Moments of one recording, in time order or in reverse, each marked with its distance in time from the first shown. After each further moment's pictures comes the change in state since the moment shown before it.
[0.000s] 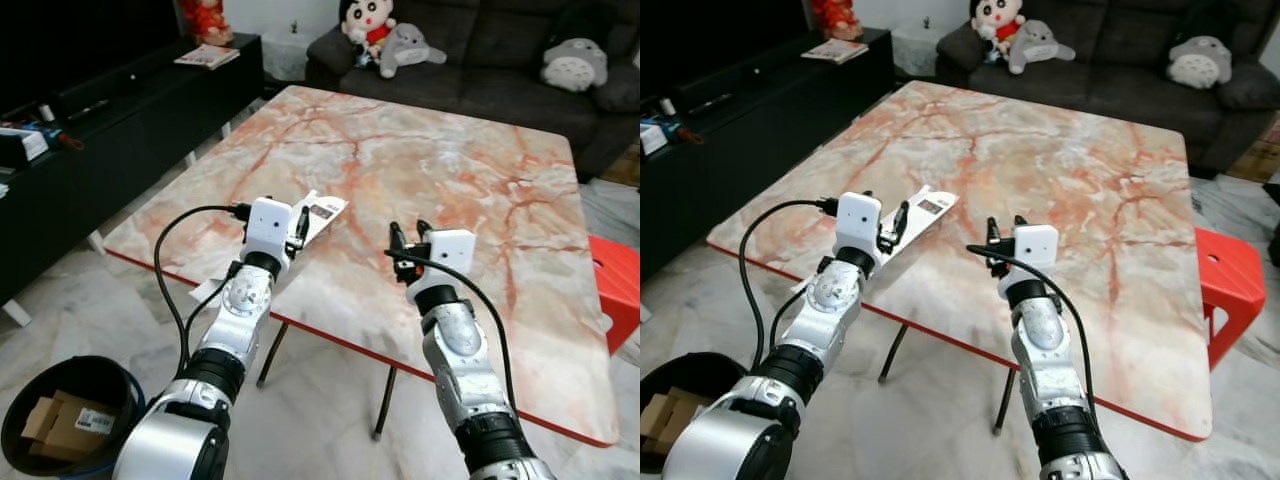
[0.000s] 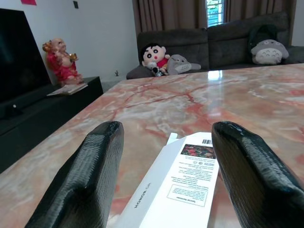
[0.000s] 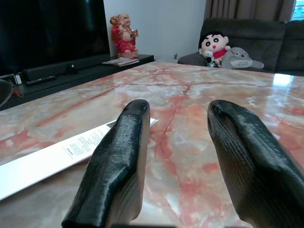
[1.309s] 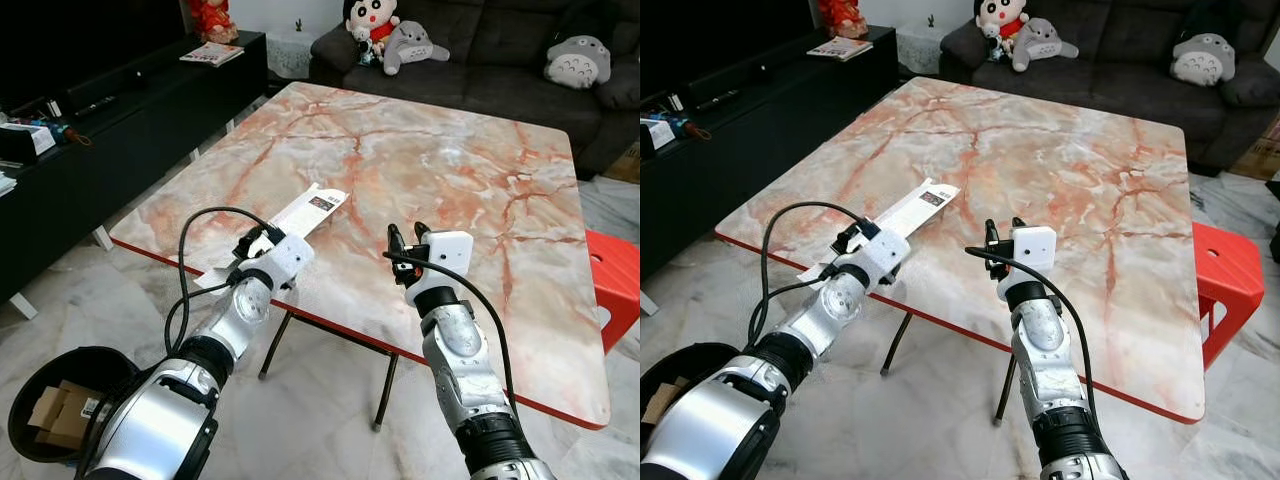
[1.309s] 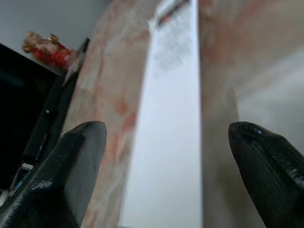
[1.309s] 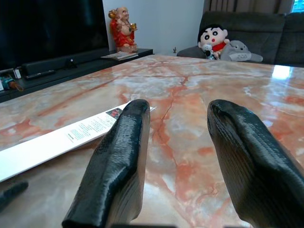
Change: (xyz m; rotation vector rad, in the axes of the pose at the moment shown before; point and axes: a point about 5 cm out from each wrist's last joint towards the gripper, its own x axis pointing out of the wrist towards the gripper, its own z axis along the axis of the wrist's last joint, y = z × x) left arm -0.008 -0.001 -0.048 0.657 0.357 -0.172; right arm -0.001 0.000 -0.002 0.004 0.013 0.005
